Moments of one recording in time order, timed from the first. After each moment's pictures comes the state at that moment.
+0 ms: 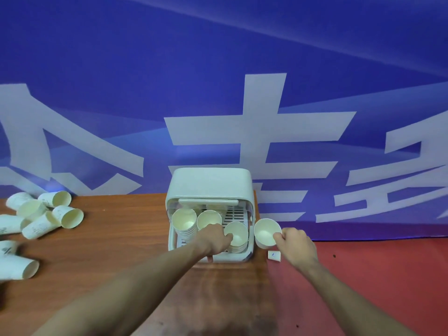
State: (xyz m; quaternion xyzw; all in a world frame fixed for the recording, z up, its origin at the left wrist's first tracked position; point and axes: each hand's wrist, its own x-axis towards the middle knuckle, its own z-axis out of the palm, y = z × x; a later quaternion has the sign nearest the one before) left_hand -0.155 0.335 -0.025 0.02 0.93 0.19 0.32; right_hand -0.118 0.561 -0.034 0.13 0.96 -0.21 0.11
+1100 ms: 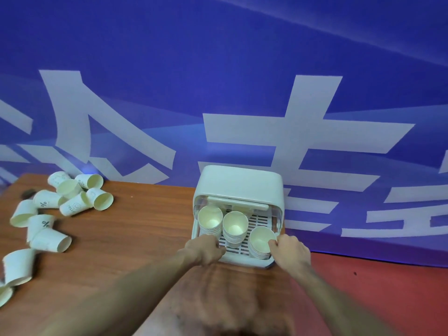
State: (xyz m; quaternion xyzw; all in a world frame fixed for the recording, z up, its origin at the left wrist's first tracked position) left_hand -0.139 0.254 -0.054 -0.04 0.93 0.15 0.33; right_hand -0.143 0.489 -0.058 0.06 0.98 -0.12 0.15
